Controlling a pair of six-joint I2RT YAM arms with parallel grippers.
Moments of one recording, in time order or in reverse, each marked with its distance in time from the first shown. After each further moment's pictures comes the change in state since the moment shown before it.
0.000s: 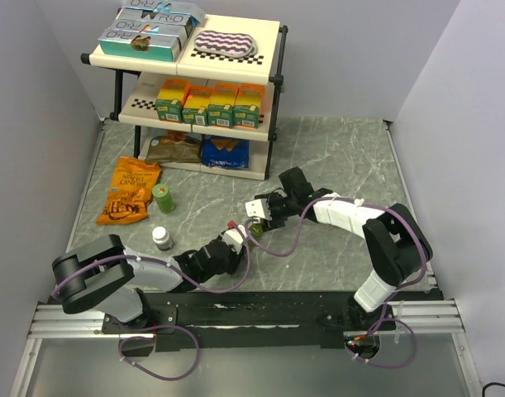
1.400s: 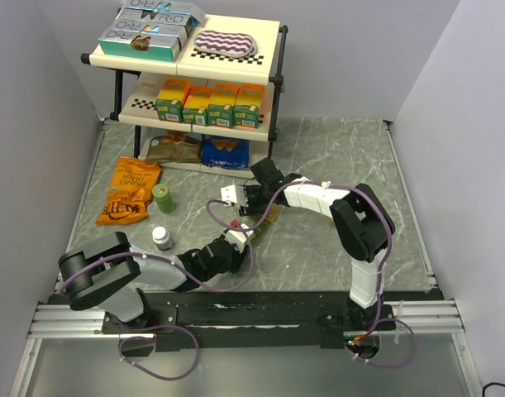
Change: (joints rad) left arm -0.001 0.044 0.025 0.028 -0.002 0.012; right arm 0.094 0.286 0.333 -0.107 0.238 0.179
